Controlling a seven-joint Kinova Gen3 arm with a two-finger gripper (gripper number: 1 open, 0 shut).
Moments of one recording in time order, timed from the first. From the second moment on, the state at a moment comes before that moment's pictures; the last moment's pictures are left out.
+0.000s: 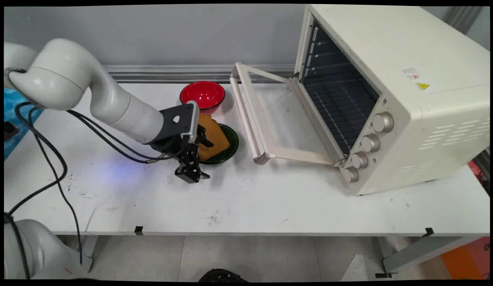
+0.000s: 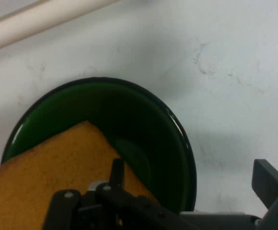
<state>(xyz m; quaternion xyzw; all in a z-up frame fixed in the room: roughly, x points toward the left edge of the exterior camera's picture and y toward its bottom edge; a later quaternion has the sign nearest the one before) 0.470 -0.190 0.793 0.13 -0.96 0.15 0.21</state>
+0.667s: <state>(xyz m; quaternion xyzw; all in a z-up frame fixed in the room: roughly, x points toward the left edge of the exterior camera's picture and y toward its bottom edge) 0.485 -0.218 0.840 0.15 -0.96 0.14 0.19</state>
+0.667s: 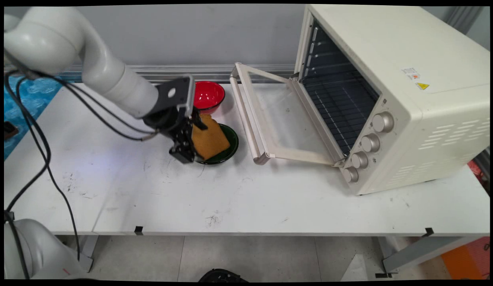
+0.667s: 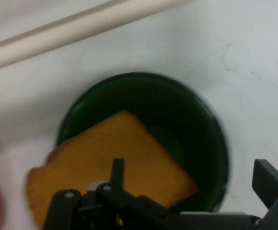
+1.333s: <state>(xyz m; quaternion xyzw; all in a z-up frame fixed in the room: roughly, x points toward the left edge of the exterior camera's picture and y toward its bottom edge) 0.525 -0.252 0.871 0.21 -0.96 0.13 0.15</state>
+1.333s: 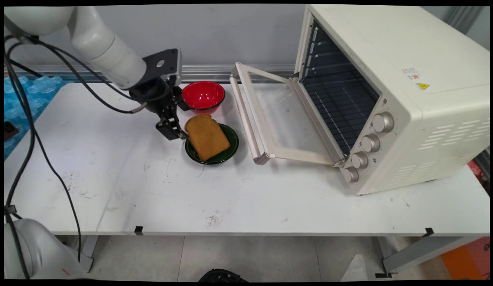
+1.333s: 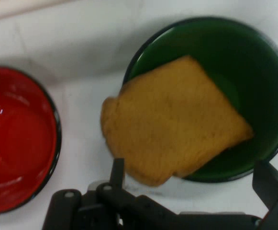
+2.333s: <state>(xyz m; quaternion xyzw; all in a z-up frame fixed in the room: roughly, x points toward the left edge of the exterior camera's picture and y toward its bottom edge) 0.529 -0.286 0.889 0.28 -0.94 0.12 0.16</state>
